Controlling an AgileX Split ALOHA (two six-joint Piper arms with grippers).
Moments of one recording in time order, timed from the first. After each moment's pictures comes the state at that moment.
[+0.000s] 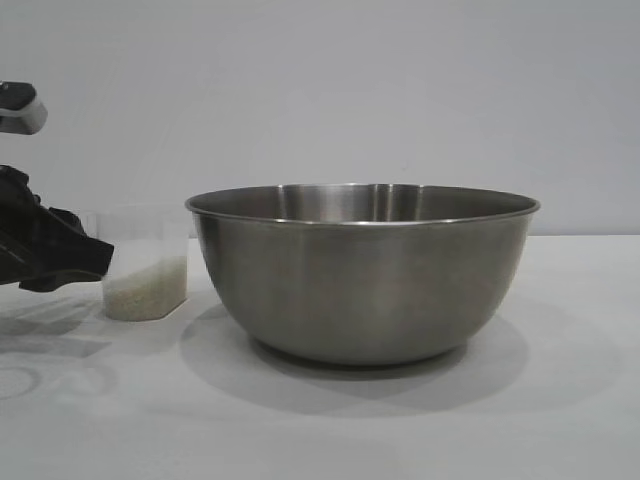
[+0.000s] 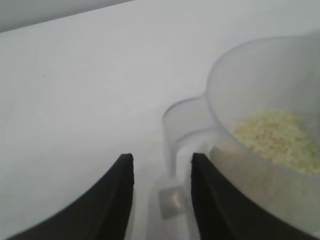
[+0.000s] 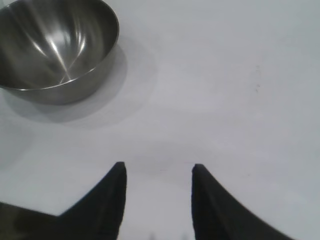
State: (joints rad) left arm -0.29 2.10 -0.50 -0.03 -1.15 0.08; right arm 0.31 0.13 -0.50 0.02 1.13 0.01
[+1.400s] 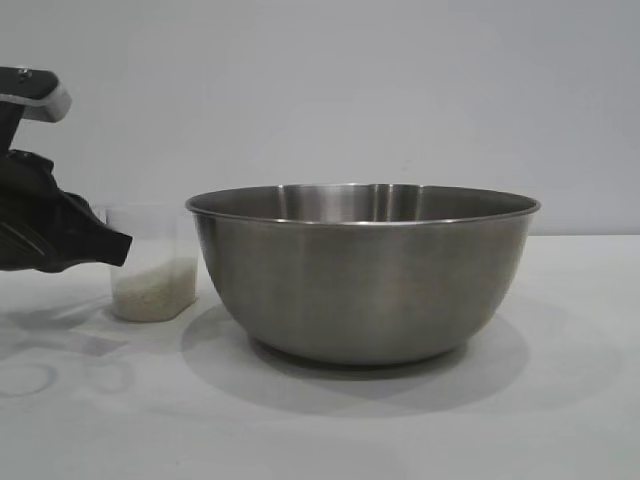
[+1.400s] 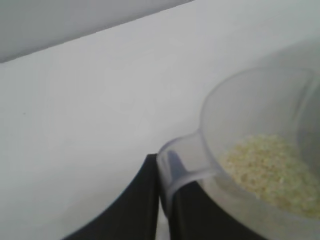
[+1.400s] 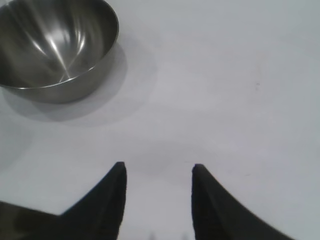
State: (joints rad) left arm -0.29 2.08 -0.53 0.05 -1.15 0.14; right arm 0.31 0.13 -0.49 0.02 1.13 0.01
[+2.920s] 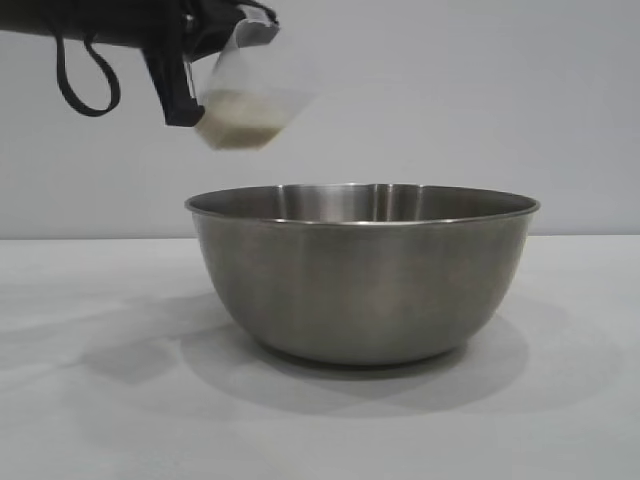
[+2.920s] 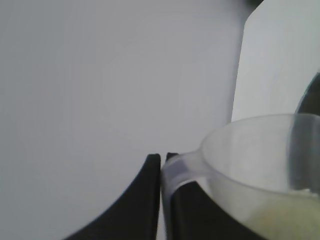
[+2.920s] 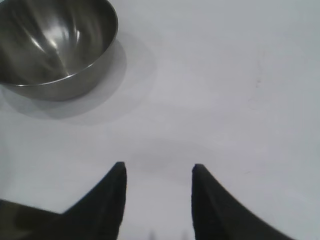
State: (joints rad) left arm -0.29 1.85 -0.83 0.81 -1.13 0.84; right arm 0.31 0.13 -0.49 0.02 1.13 0.01
